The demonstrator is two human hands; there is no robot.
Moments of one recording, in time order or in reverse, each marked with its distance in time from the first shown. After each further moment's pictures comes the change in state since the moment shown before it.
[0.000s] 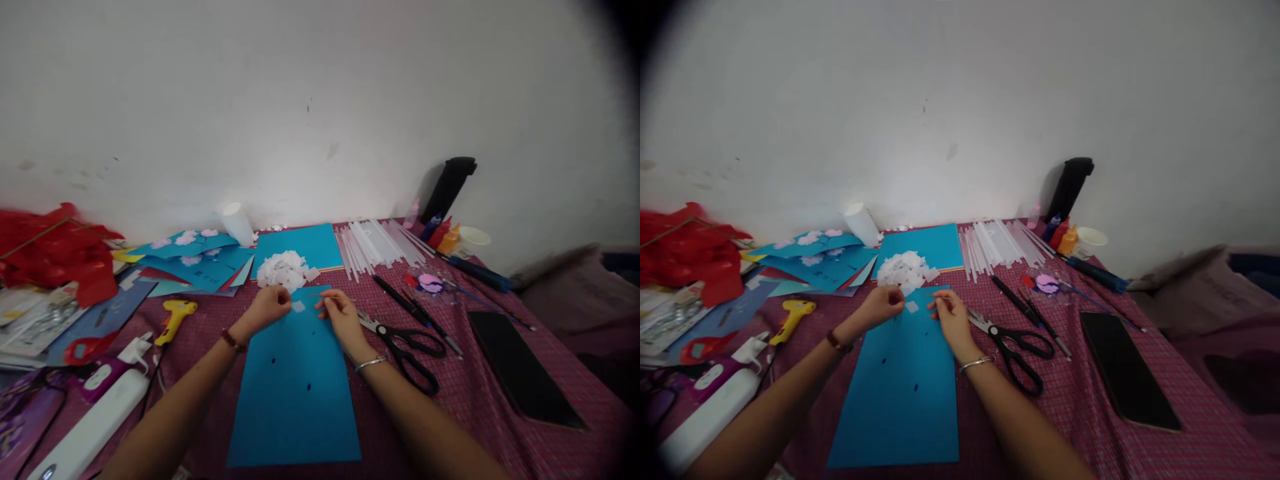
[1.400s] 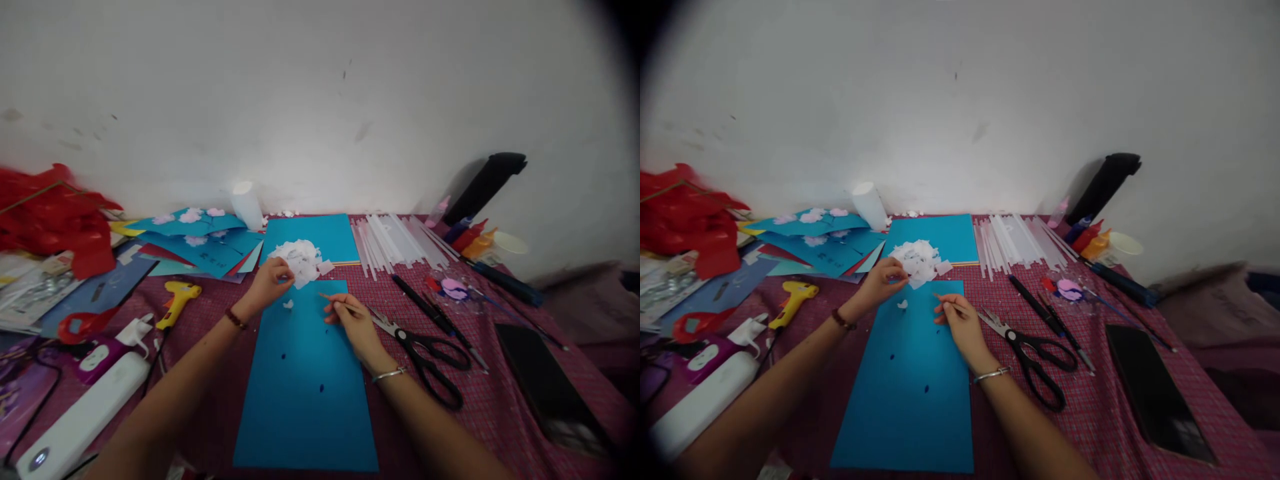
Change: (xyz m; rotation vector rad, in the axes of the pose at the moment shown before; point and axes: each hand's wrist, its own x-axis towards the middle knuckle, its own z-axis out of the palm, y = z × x) left_hand 0.021 -0.044 -0.015 -0.060 0.183 0.264; right_hand -0.007 -0.002 0.006 -0.085 -0.071 0.123
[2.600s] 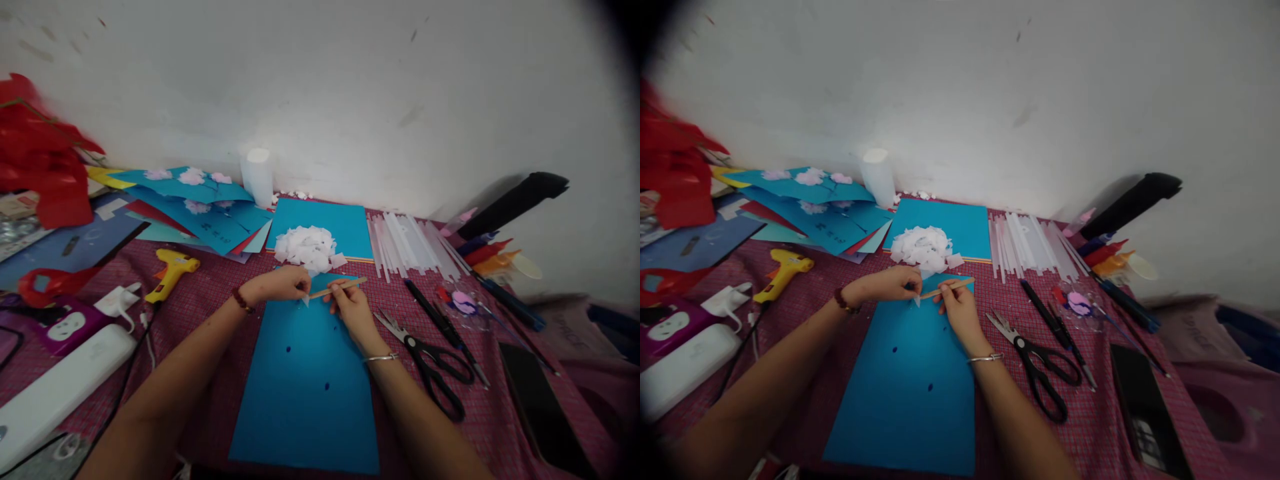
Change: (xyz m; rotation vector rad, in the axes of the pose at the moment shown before) left_hand -0.003 -0.010 0.008 -0.130 -0.525 0.115; right_hand 0.036 0.009 0.026 -0.203 -0.030 0.015
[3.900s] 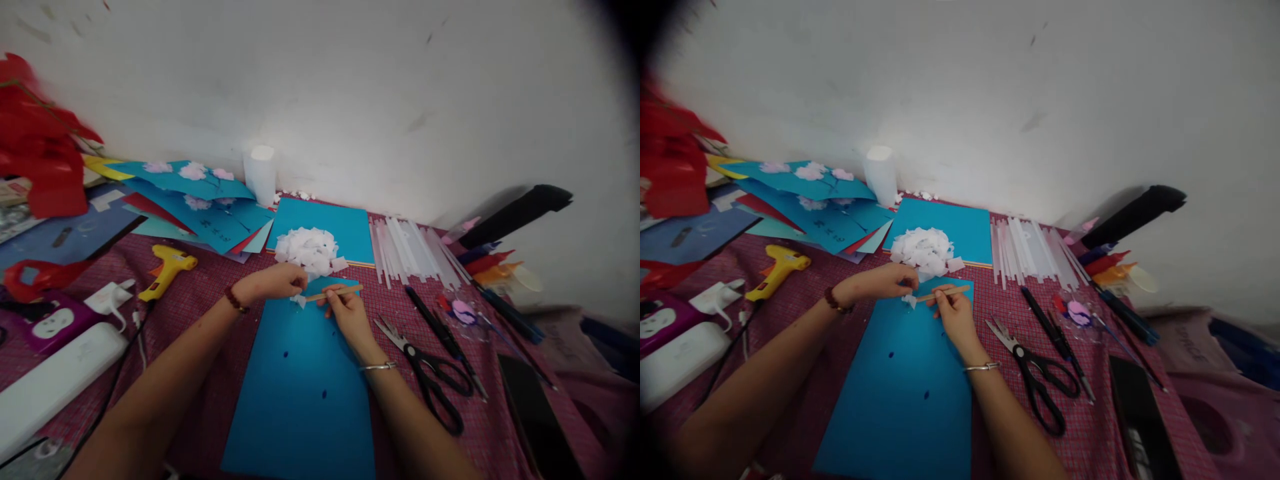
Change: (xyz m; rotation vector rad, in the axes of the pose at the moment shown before) left_hand -0.005 -0.006 -0.009 0.013 0.055 -0.082; right_hand 0.000 -0.002 0.004 -0.083 -0.045 -0.044
